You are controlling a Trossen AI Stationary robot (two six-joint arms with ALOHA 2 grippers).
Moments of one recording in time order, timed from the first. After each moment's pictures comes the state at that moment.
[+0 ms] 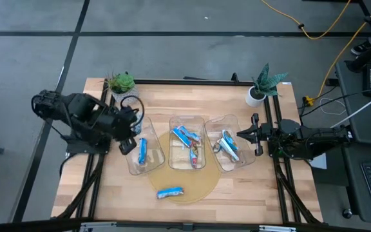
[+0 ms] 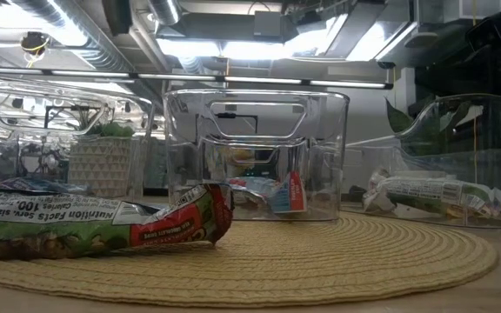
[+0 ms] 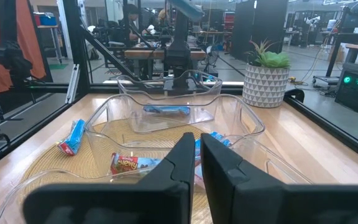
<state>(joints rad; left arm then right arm) -0.36 1.31 1.72 -1.57 -0.24 -0.96 0.04 0.04 0.01 0.03 0.03 -0.01</state>
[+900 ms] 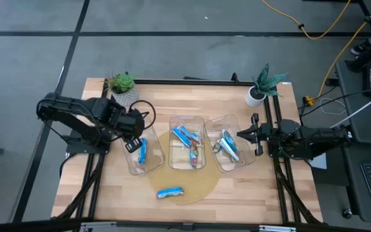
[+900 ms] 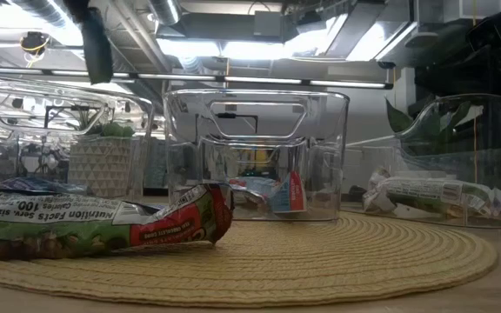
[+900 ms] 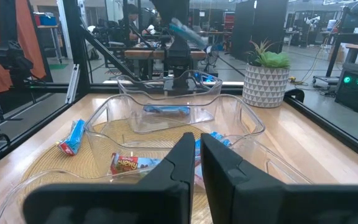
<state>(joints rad) -0.21 1.31 1.49 -1.57 -0.14 -0.87 0.04 0.04 0.01 0.03 0.03 -0.01</state>
